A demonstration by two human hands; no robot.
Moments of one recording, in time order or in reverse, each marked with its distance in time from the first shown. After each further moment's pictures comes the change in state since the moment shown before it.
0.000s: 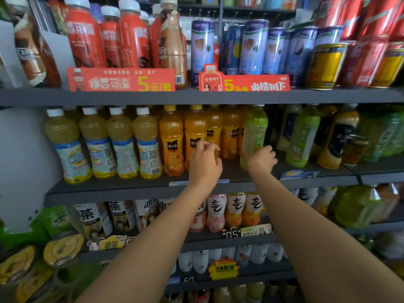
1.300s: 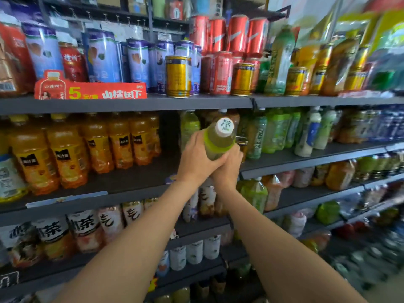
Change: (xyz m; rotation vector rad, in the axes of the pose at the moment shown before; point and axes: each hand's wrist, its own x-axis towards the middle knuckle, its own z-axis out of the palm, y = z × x) left_hand -0.011 0.247 0.141 -0.312 0.004 0.251; right_hand 0.087 0.131 -0.182 -0.034 0.275 -0.448
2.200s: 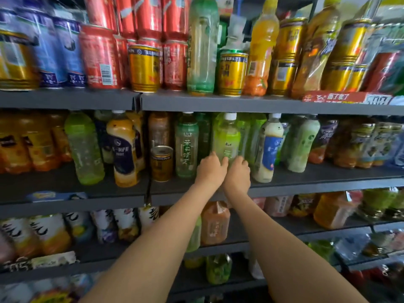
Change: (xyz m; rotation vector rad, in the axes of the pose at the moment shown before) left_hand 0.125 0.105 0.337 0.218 -0.254 -0.513; right_hand 0.218 0.269 -0.079 -0.177 -0.329 0.155
